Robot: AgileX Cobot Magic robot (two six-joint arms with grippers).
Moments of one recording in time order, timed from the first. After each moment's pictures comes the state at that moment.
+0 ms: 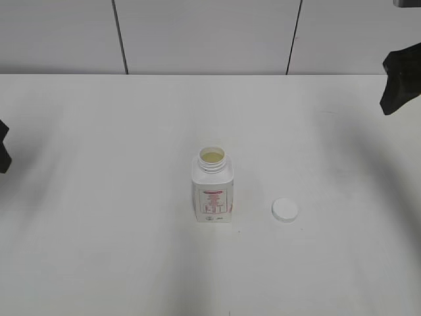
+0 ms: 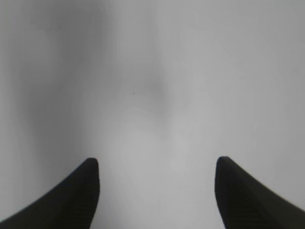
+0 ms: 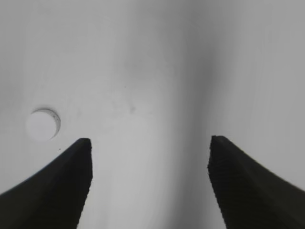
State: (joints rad) left arm 0.04 1.51 -0.97 -0.05 0.87 0.19; right arm 0.12 1.63 -1.33 0.06 1.07 -0.08
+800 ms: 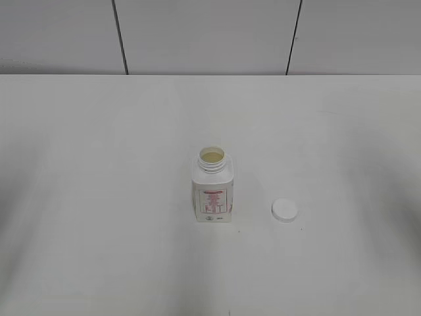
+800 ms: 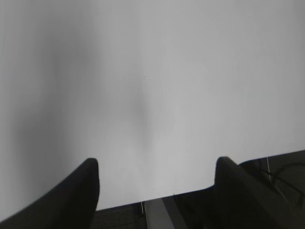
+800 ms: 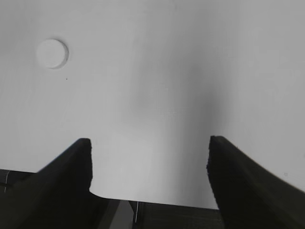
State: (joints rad) left arm 0.04 0.99 -0.66 -0.12 0.99 0.19; right arm 0.12 1.05 -0.85 0.08 1.01 -0.09
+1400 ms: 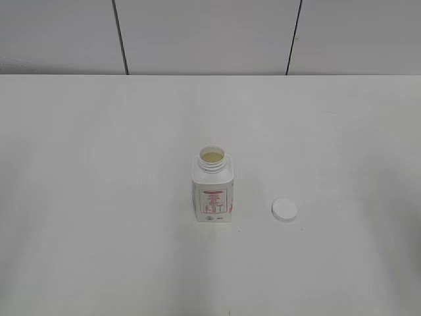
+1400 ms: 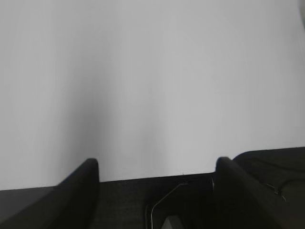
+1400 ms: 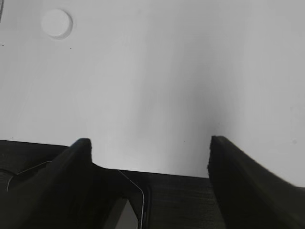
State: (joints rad) left arm 0.04 0.52 -0.63 -0.02 1.19 0.05; right arm 0.12 0.71 -0.63 0.09 1.03 -0.08
